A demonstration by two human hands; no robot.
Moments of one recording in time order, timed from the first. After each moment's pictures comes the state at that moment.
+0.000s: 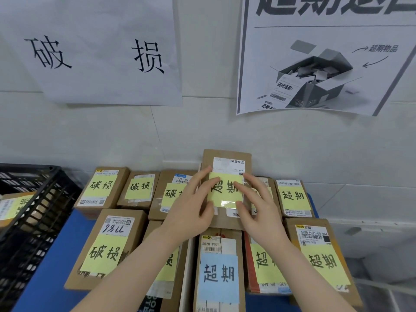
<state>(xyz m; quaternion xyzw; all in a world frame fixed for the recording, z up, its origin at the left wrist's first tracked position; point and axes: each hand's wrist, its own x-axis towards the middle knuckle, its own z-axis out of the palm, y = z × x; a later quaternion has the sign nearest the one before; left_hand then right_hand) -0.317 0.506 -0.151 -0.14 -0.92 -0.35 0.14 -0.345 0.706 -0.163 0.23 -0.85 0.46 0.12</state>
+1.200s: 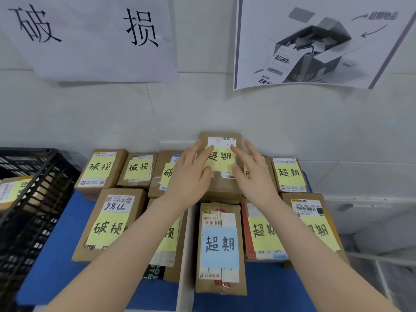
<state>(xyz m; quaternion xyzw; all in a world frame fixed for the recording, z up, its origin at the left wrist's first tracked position) -0.324 0.515 -0.132 -0.01 -0.96 -0.29 0.04 -0.357 0.693 -0.140 0.14 -0.88 0.44 0.03</state>
